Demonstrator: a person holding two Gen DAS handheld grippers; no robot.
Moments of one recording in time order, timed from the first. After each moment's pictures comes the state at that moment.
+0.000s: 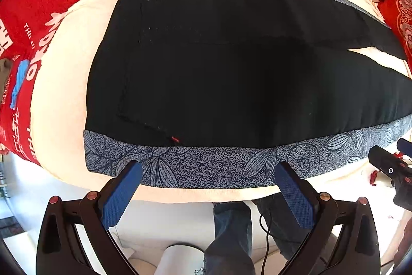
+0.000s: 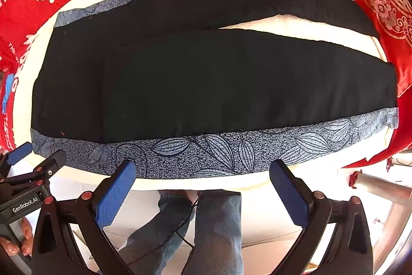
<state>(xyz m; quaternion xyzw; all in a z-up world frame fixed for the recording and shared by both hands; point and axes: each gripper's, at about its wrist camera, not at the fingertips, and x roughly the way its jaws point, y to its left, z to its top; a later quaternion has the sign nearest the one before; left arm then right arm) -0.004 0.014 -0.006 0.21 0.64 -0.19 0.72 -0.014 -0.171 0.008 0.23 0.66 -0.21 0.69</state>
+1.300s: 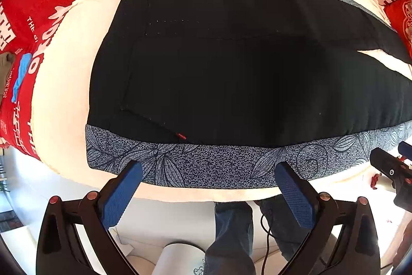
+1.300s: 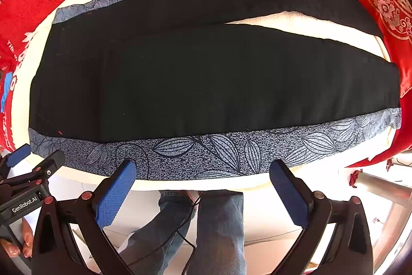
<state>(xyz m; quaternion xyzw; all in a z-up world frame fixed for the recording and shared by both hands) -0.003 0.024 -0.012 0.21 0.64 -0.18 0.72 -0.013 -0.165 -0.004 0.23 0.66 -0.22 0.68</state>
